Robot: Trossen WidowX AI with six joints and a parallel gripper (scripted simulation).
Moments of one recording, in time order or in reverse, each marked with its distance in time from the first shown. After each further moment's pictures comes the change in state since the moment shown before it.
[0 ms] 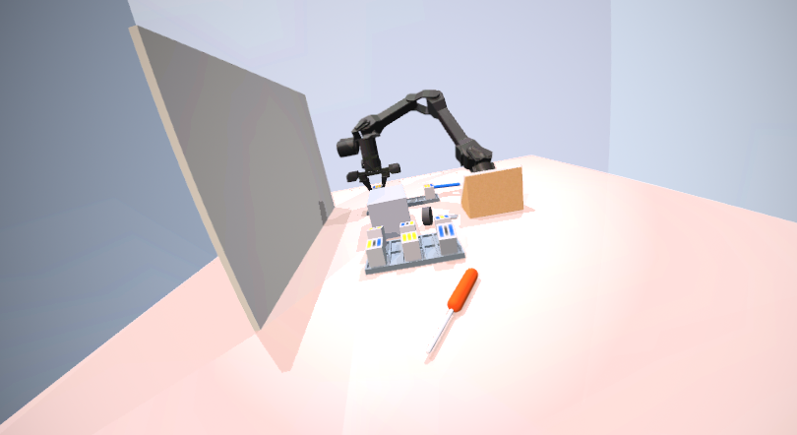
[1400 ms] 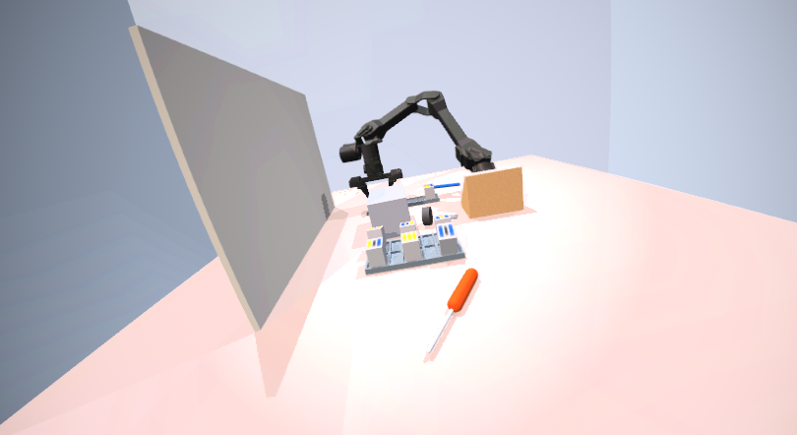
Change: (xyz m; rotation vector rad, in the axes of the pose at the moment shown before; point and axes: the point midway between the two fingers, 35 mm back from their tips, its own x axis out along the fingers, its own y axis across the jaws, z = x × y) arm 0.020 -0.004 0.001 0.006 -0.004 -0.003
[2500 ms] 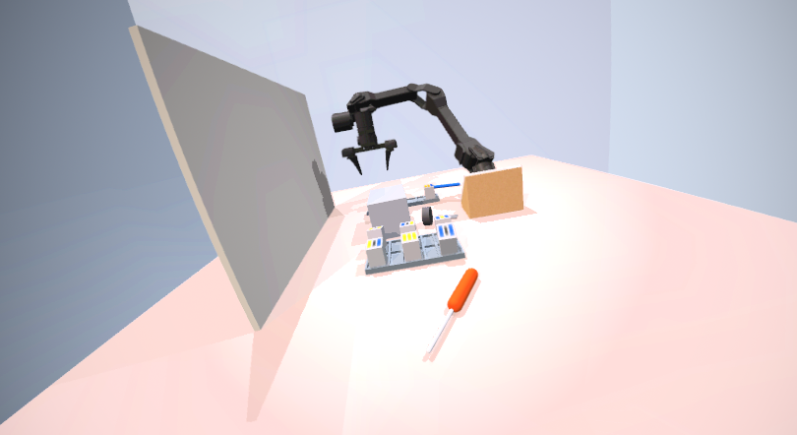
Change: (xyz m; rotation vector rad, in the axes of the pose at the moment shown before) arm -0.103 0.001 -0.001 -0.001 0.005 0.009
